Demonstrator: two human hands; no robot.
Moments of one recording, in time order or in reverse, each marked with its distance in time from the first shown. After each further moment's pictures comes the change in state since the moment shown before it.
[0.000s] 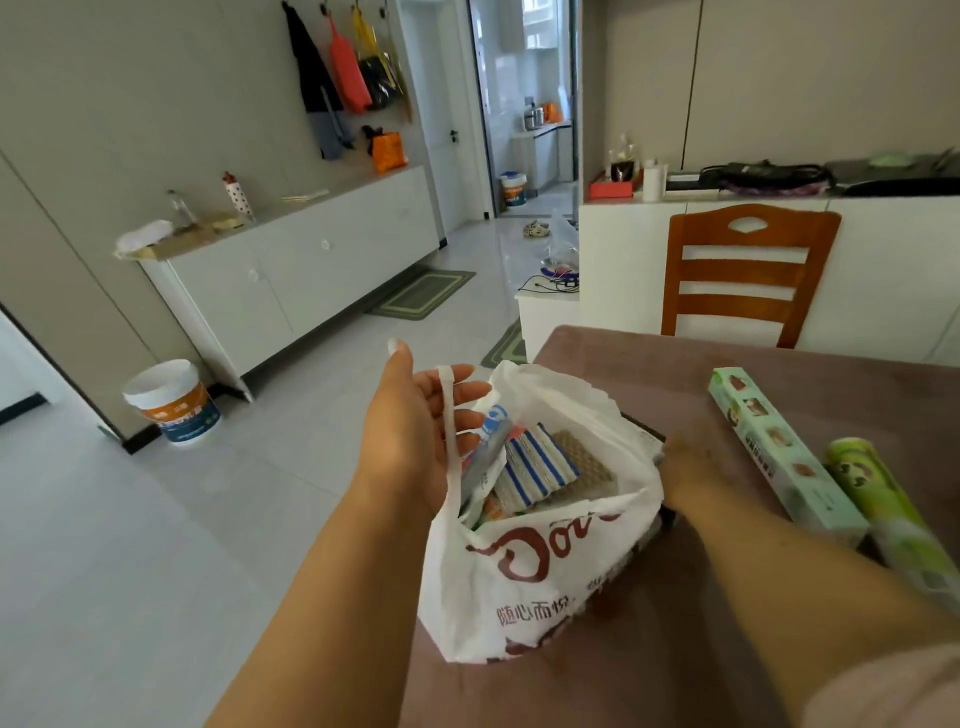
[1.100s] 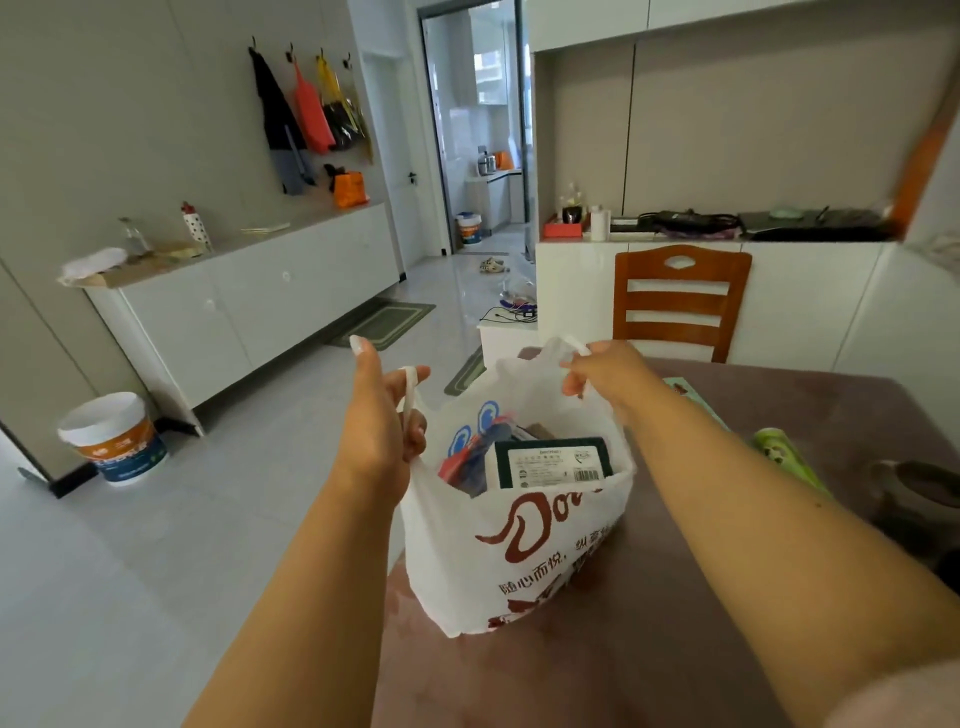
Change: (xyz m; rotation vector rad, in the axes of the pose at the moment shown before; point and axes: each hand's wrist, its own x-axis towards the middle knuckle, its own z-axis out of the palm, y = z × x) left_hand -0.026 0.011 -0.050 0.082 -0.054 0.154; right_hand -0.144 -0.102 -0.128 0.852 -0.005 -0.170
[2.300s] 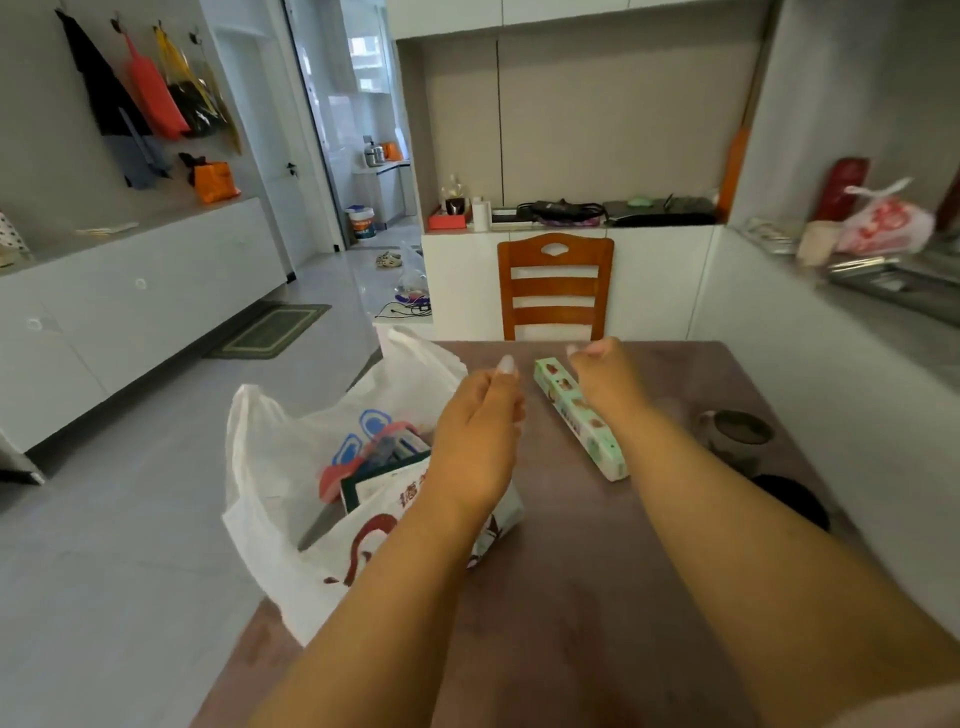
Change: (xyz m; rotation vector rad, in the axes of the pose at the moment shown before) left_hand -0.070 -0.050 0.167 0.302 -0.358 0.127; right_hand 0.001 0.095 -0.123 -0.135 0.439 -0.044
